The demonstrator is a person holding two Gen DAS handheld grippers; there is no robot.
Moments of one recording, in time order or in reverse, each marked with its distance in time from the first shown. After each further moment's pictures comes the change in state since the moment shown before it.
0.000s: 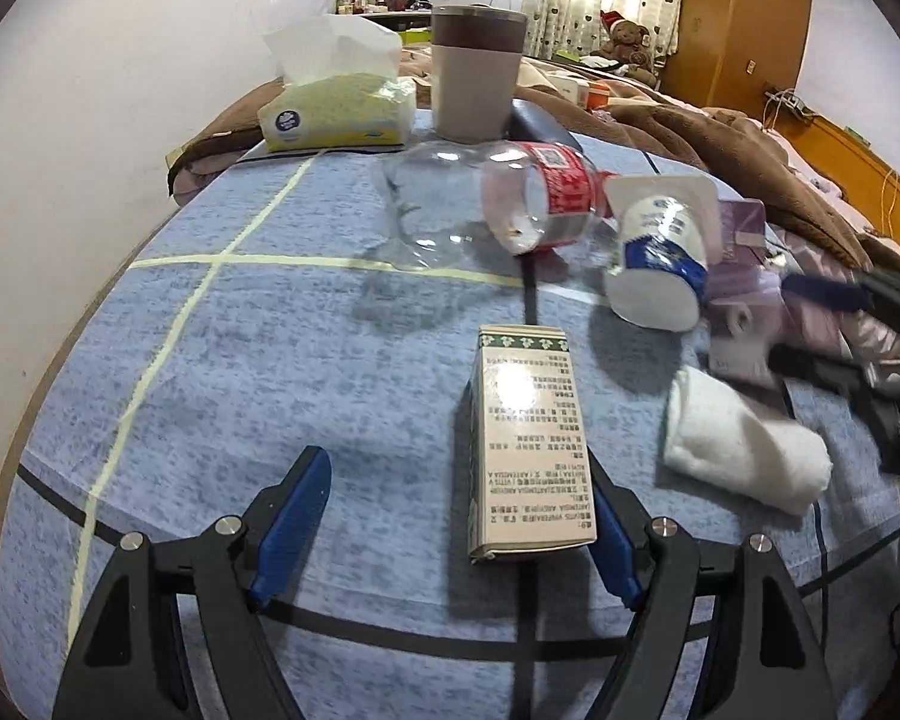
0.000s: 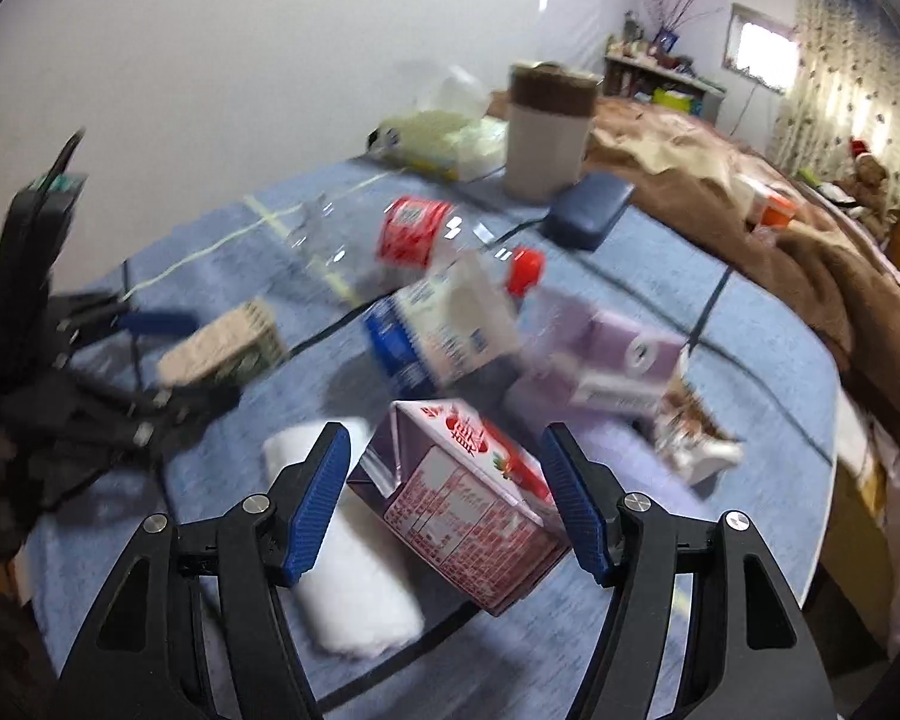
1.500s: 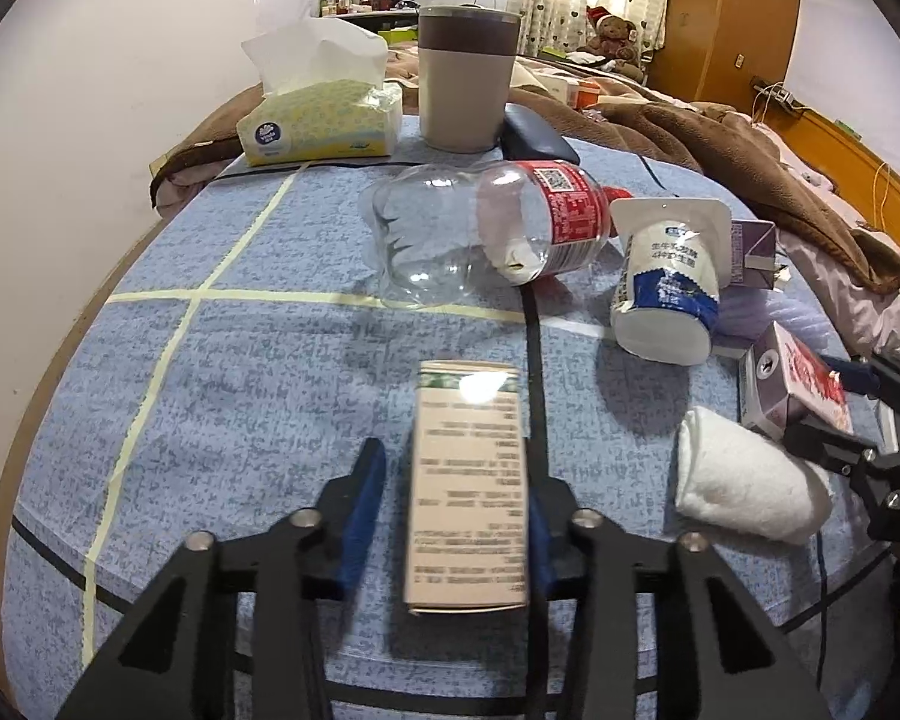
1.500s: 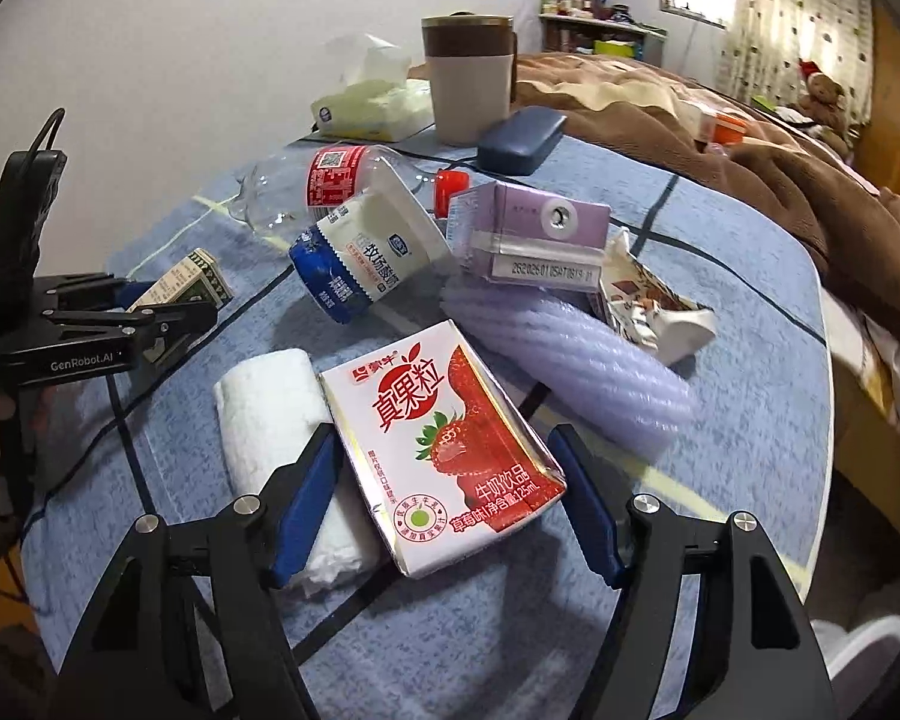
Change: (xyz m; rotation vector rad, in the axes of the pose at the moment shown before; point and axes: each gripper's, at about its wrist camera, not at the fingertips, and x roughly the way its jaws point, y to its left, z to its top) left arm 0.016 0.001 0.023 0.032 0.007 -0.036; right arm 0.003 -0.024 -0.034 0.203 0.021 -0.027
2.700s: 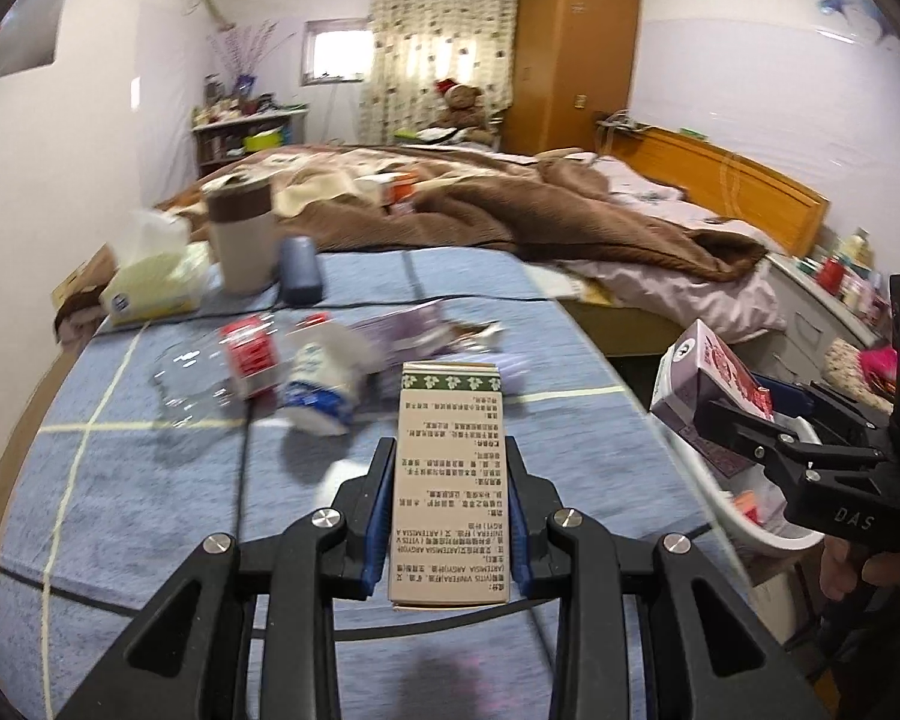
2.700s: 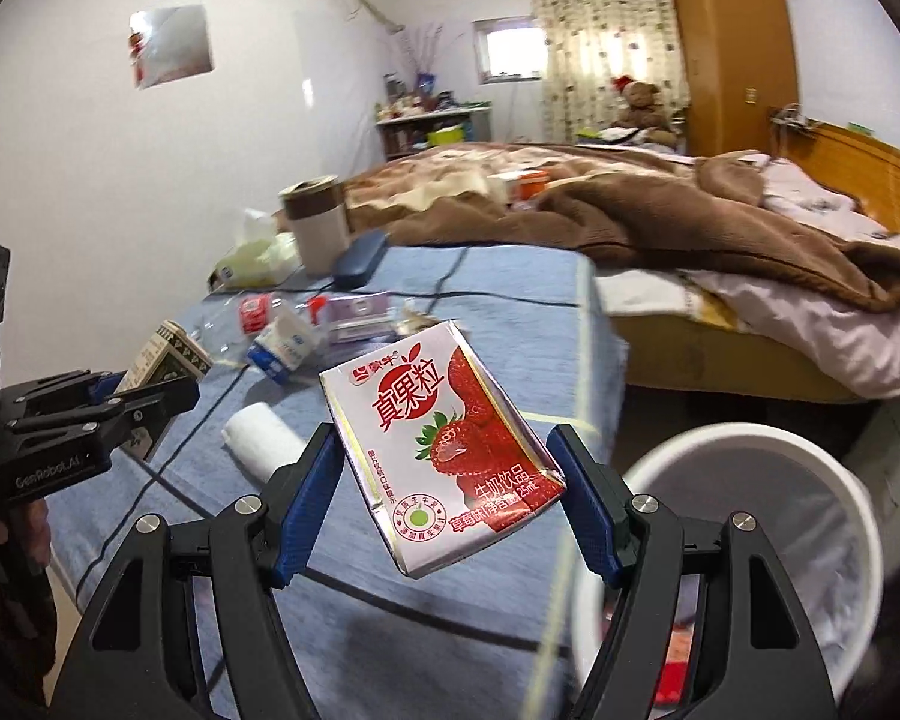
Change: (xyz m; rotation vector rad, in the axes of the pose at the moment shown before) left arm -0.108 -0.130 -0.012 0.209 -0.219 -0.239; right arm -0.132 -0.030 -0.059 0.308 -0.282 -0.254
